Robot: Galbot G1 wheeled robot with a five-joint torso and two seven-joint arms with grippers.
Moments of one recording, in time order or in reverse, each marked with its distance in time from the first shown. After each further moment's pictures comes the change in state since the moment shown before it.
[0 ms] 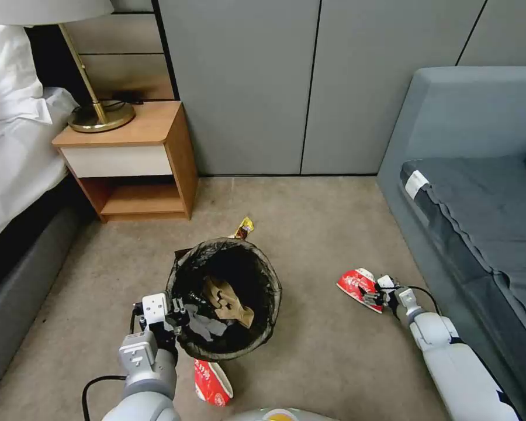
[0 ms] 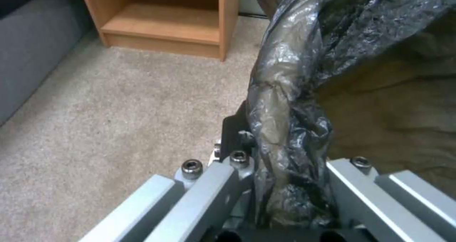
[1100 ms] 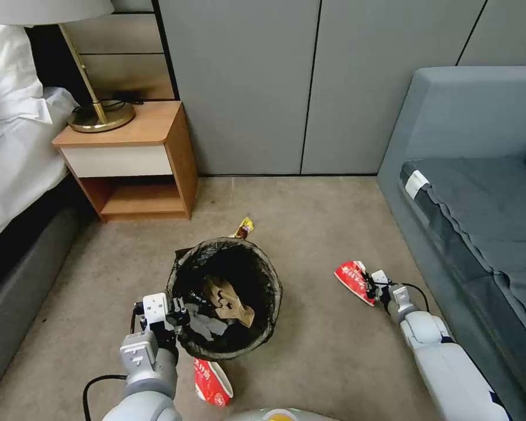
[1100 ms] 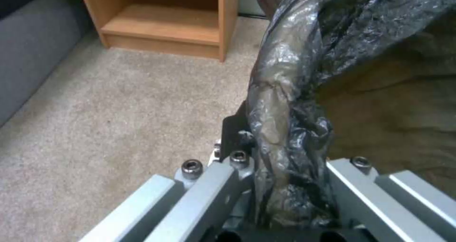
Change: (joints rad) left arm 0.000 -0.001 0.002 -0.001 0.003 0.000 0.000; right arm -0.027 0.015 -0.018 0.113 0.087 0.045 0.080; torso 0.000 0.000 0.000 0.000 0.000
